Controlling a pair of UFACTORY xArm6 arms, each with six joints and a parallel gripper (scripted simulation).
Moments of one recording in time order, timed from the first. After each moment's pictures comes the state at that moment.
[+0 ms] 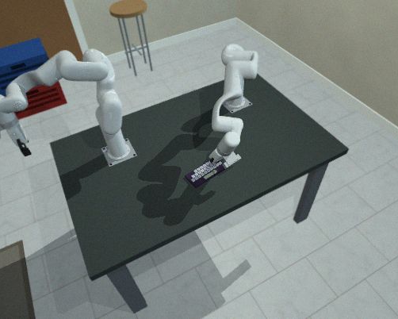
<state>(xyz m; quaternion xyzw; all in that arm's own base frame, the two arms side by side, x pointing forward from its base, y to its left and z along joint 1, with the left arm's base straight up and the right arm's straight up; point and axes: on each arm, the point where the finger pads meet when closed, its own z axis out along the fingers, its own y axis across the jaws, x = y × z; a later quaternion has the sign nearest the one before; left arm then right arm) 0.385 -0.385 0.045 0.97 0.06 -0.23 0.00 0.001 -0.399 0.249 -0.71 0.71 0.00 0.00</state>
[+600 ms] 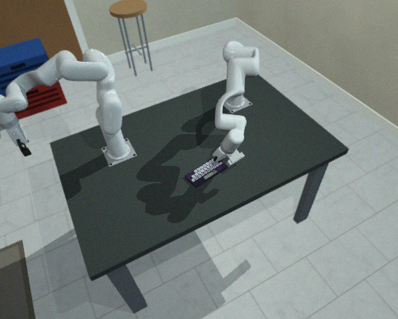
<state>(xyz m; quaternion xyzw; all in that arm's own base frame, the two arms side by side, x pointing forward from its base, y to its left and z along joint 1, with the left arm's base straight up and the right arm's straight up) 0.386 -0.367 0.043 0.97 0.06 -0.22 0.01 0.001 -0.399 0.249 -0.71 0.71 0.00 0.00</state>
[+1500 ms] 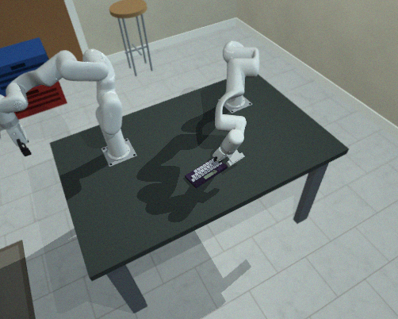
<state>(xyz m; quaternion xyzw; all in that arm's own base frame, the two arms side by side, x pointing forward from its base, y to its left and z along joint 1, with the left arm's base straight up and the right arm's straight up) 0.387 -0.367 0.040 0.97 0.06 -0.22 0.01 0.001 -0.399 0.249 -0.71 0.71 0.00 0.00</state>
